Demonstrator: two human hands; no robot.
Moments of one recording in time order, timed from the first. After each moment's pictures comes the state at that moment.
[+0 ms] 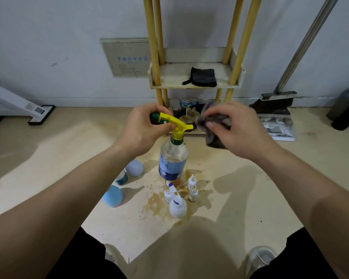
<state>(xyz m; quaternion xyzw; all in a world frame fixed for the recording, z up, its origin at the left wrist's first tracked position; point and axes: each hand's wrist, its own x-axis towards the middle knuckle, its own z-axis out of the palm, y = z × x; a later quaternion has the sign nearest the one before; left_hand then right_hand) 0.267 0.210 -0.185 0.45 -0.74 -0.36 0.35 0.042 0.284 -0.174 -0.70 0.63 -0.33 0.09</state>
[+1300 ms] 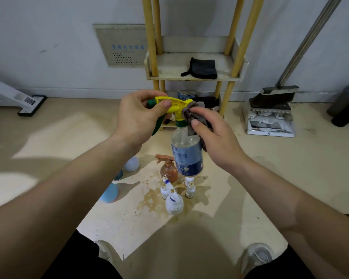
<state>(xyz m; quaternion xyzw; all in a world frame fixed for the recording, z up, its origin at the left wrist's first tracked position) 0.249 0.209 -0.180 0.46 -0.57 -0.50 0.46 0.076 0.269 -0.225 -0.57 0.62 -0.45 0.30</state>
